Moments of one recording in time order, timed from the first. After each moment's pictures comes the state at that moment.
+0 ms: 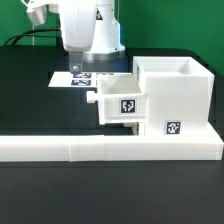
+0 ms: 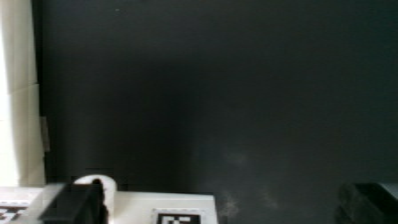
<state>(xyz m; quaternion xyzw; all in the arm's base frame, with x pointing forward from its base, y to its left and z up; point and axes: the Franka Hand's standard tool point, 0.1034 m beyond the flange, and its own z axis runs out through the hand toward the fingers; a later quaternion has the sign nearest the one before) 0.552 -0.058 0.104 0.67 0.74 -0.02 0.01</state>
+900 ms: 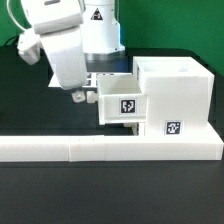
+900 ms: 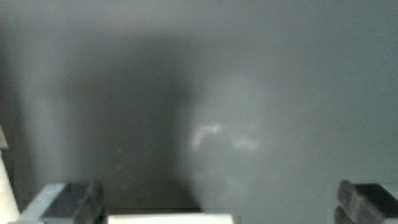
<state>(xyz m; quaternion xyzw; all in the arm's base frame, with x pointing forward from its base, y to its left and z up) 0.560 -0.048 0.063 0.67 0.74 0.04 -0.11</state>
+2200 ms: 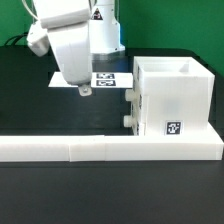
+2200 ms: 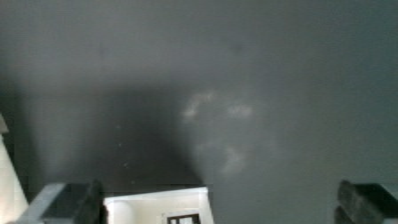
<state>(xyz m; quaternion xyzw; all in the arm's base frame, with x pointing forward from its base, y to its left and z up) 0.560 -0.055 0.083 0.69 0.71 0.02 -0.12</state>
